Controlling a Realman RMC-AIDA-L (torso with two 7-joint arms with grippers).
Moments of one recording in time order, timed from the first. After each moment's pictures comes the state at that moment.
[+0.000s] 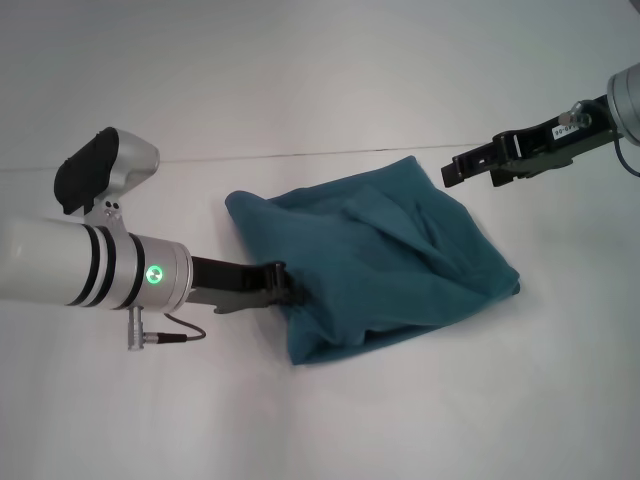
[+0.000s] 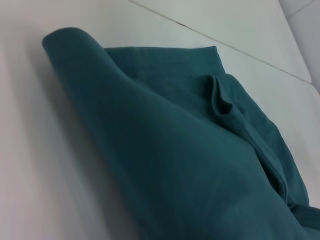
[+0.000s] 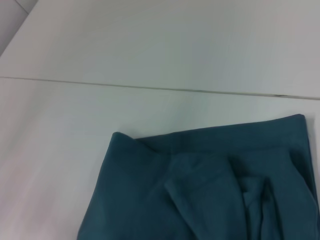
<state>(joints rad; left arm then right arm) -0.84 -2.15 0.91 0.58 2.28 1.09 -2.58 0.93 1.90 -0.71 -0.77 -2.53 -1.42 2.54</state>
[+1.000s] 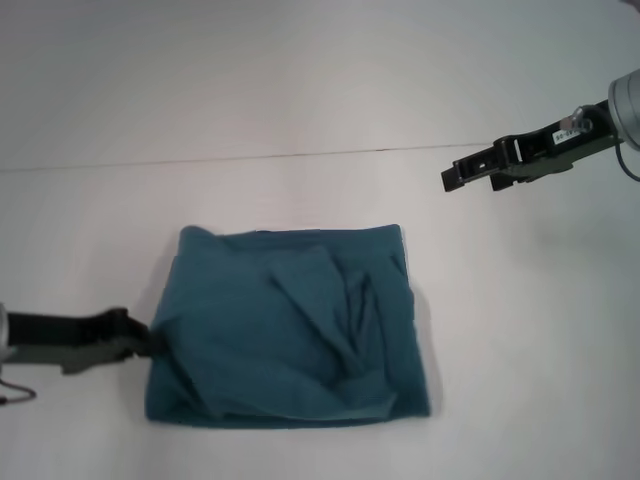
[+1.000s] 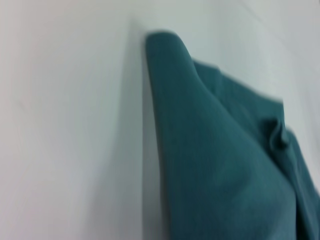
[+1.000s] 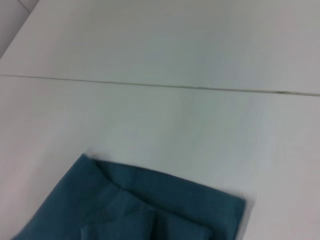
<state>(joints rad) -0.61 -2.08 0.63 0.80 2.43 1.46 -2.57 0.92 1.91 -0.72 -0.76 -2.52 -1.43 2.53</state>
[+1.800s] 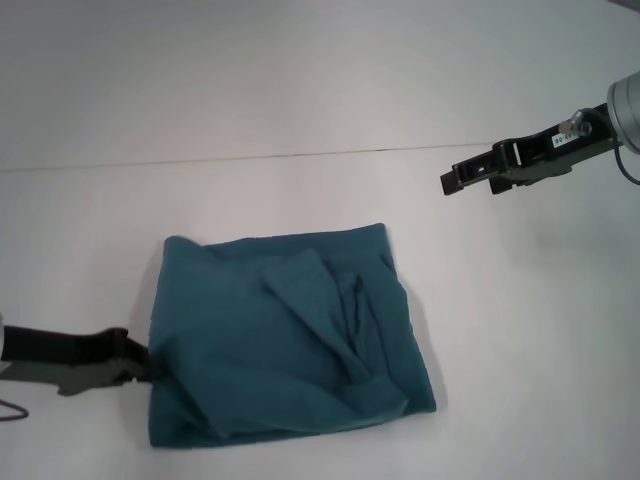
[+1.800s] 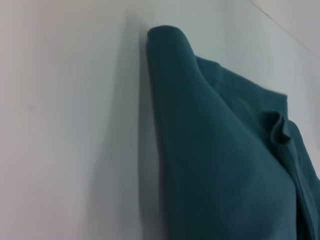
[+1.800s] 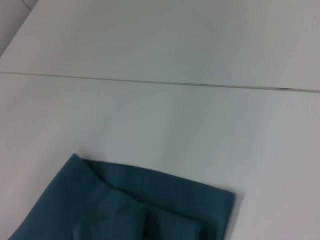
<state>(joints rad) -0.63 -2.07 0.61 0.79 2.49 1.53 -2.57 0.92 1.91 -0.72 -0.77 -2.52 -1.43 2.53</state>
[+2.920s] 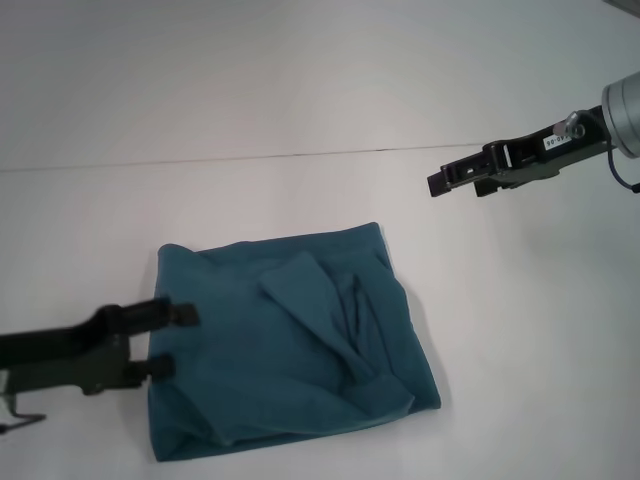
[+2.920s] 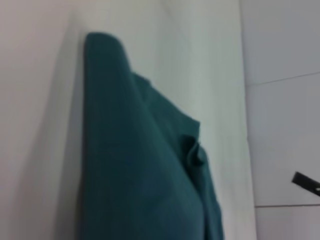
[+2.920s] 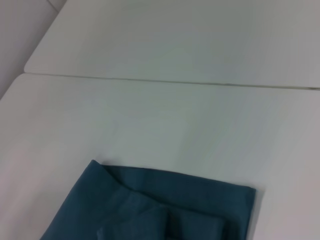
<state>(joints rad) -0.56 -2.08 0.44 0.70 2.29 1.61 -2.56 0.91 1.91 -0.72 -0.77 -2.47 -1.46 2.51</state>
